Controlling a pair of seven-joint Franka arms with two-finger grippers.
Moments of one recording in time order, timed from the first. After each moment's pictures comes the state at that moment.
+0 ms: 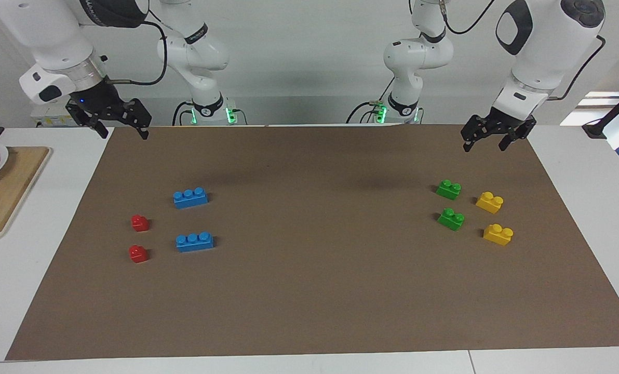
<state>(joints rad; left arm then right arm) 0.04 -0.09 -0.09 -1.78 -0.02 1.69 -0.02 -0.18 -0.03 0.11 -1.59 0.01 1.50 0.03</state>
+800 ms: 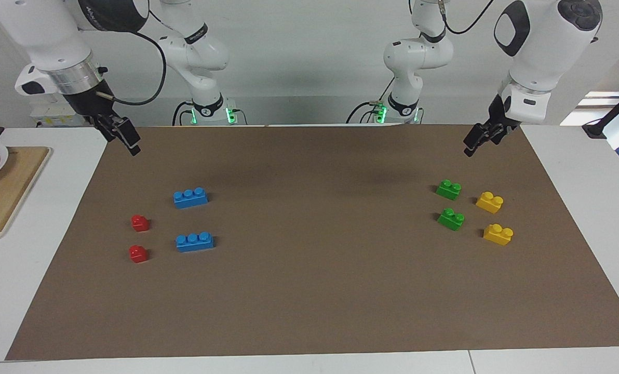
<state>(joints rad) 0.04 -0.13 -0.09 -1.90 -0.03 1.81 -0.83 -0.20 -0.01 0.11 -1.65 0.21 1.64 1.04</state>
